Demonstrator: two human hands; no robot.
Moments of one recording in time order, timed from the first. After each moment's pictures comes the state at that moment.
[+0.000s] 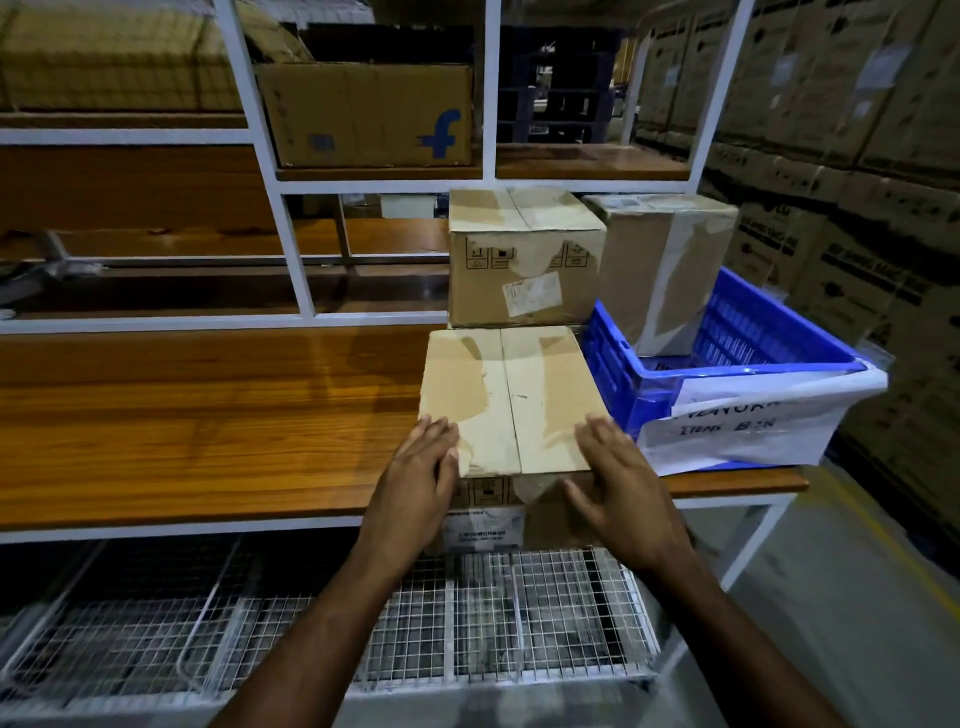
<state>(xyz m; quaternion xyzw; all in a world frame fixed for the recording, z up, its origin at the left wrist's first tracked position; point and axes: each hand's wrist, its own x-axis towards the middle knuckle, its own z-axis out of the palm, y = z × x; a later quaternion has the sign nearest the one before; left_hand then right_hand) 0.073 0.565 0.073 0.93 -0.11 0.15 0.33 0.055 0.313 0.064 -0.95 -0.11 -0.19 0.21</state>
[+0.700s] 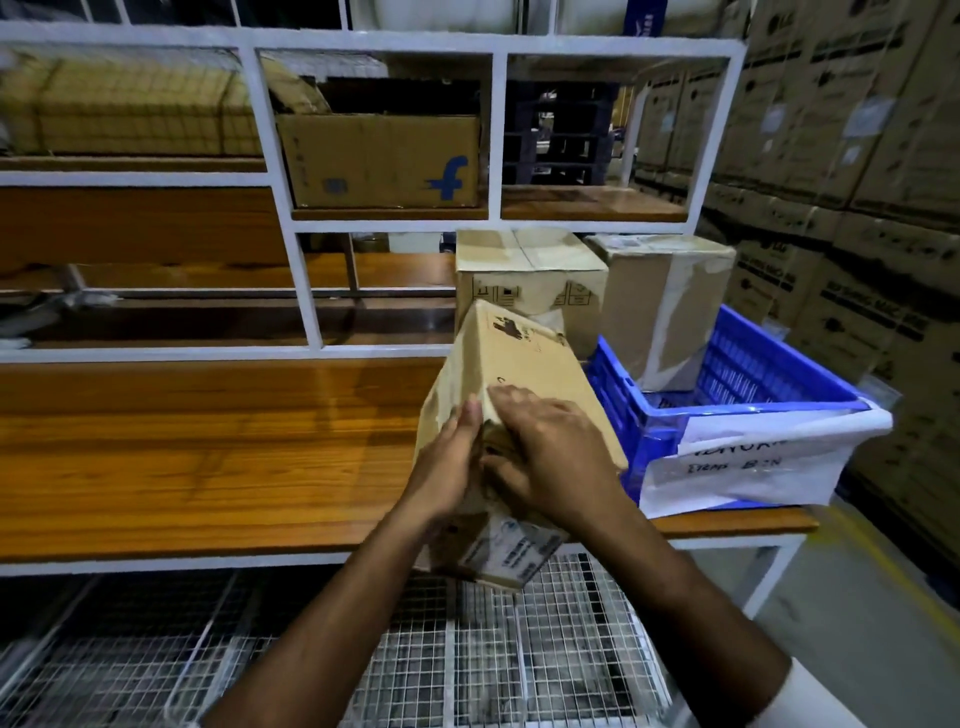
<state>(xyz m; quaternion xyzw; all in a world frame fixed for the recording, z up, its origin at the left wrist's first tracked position) 0.101 0.543 0.131 0.76 -0.04 -0.05 0.64 0.077 0.393 0.165 -0.93 -0.23 -0.24 0.14</state>
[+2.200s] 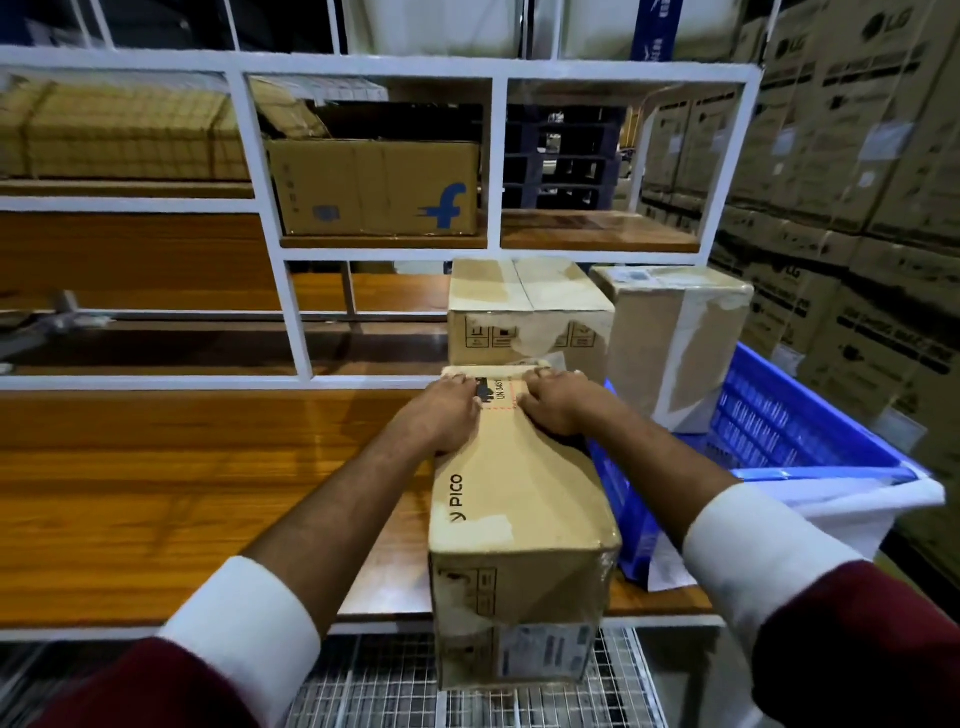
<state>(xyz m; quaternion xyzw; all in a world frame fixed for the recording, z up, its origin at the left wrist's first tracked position) 0.249 0.524 0.188 0.98 -0.11 0.02 0.13 0.280 0.345 0.187 -0.99 -0.13 0.03 0.00</state>
